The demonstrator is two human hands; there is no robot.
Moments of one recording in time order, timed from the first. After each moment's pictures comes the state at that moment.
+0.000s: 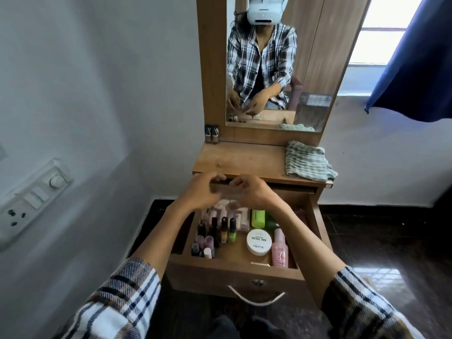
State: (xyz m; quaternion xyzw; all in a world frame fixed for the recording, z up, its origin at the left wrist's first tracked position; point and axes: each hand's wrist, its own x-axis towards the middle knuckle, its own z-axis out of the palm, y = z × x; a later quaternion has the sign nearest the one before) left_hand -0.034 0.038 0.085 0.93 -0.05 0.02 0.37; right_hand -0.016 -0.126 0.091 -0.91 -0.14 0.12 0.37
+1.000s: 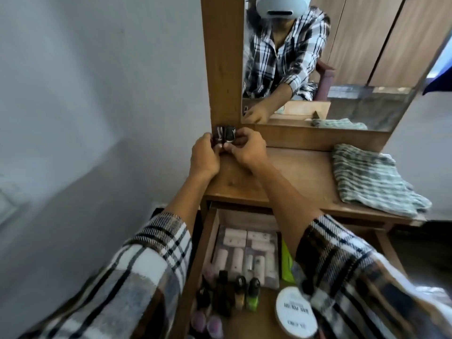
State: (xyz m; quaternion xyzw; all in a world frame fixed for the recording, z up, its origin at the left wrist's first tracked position) left_hand 0.160 0.061 0.053 0.89 0.08 0.21 0.40; right_hand 0.181 -0.044 0.066 -0.85 -0.09 -0.07 0.52
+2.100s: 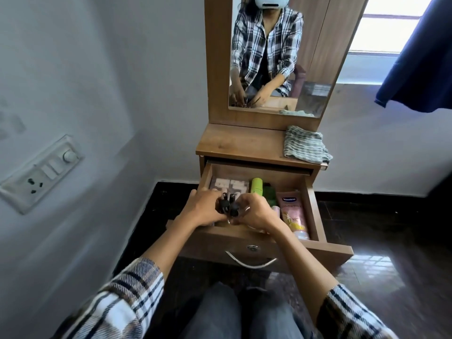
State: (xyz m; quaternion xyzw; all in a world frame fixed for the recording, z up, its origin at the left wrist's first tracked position) left_hand -0.108 0.019 0.053 0.99 -0.06 -0.05 0.14; right_hand -0.090 -0.139 0.039 -0.92 -0.12 0.13 0.35
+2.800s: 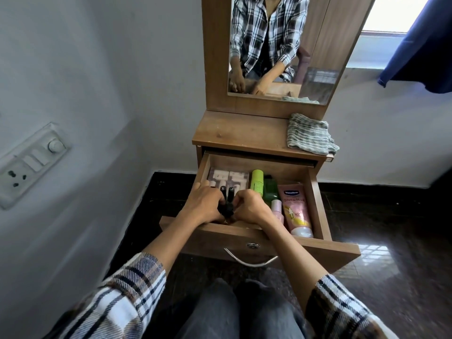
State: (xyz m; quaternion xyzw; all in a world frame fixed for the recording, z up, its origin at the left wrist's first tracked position) left_hand -0.101 0.011 0.044 0.99 -0.09 -0.06 0.08; right_hand -0.064 -0.125 0.007 -0.92 -0.08 0.16 0.34
